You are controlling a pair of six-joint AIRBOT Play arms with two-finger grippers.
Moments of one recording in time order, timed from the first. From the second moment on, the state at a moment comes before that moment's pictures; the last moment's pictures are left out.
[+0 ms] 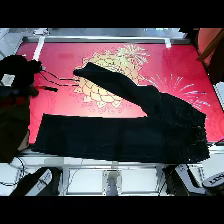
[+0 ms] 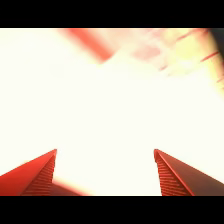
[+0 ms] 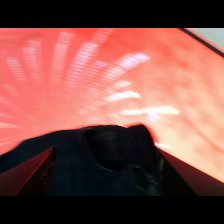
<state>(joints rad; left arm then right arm) 0.26 -1.07 1.09 1.25 -0.88 -1.59 -1.10 -0.92 1.10 -0.94 1.12 1.22</state>
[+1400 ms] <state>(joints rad) -0.05 -2.18 2.04 1.03 -0.71 -1.68 -0.59 -1.04 1.14 -0.96 1.10 1.15</state>
